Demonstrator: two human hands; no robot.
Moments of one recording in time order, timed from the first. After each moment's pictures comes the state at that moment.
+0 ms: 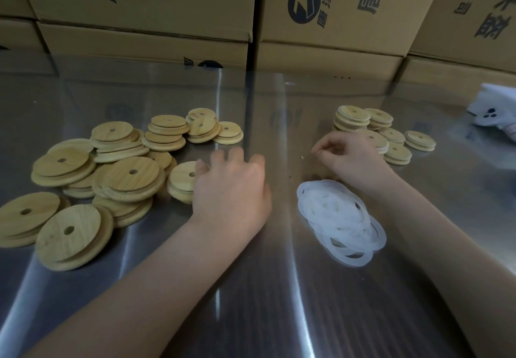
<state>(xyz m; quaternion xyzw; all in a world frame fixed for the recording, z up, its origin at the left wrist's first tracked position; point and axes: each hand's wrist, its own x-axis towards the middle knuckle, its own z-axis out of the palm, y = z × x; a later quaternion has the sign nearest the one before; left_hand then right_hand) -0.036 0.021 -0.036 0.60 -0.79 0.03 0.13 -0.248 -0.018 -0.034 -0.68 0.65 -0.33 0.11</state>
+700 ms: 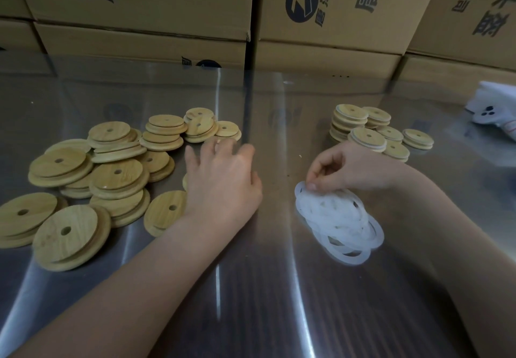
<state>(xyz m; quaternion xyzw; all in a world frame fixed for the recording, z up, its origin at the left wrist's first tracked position) -0.029 0.004 -0.047 0.59 -0.78 0.02 0.21 -0.258 -0.007 -0.013 -0.74 0.55 -0.16 0.36</state>
